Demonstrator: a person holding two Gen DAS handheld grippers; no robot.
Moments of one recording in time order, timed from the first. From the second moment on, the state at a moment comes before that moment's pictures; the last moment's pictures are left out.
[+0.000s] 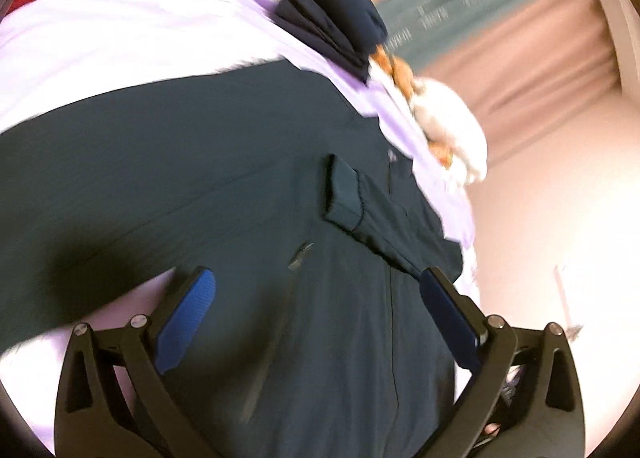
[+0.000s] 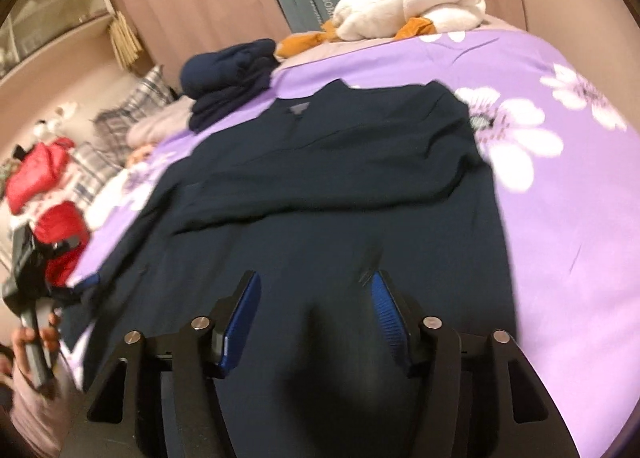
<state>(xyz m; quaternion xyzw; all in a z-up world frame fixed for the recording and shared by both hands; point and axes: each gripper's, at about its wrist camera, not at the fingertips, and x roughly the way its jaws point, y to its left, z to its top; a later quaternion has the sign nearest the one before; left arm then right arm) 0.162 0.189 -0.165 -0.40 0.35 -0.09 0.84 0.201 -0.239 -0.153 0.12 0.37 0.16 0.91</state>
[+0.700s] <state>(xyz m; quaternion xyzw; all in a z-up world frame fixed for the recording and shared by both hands) 0.015 0.312 -0.217 -0.61 0.28 -0.04 0.74 0.122 -0.186 -0.145 0.15 0.36 0.22 0.89</state>
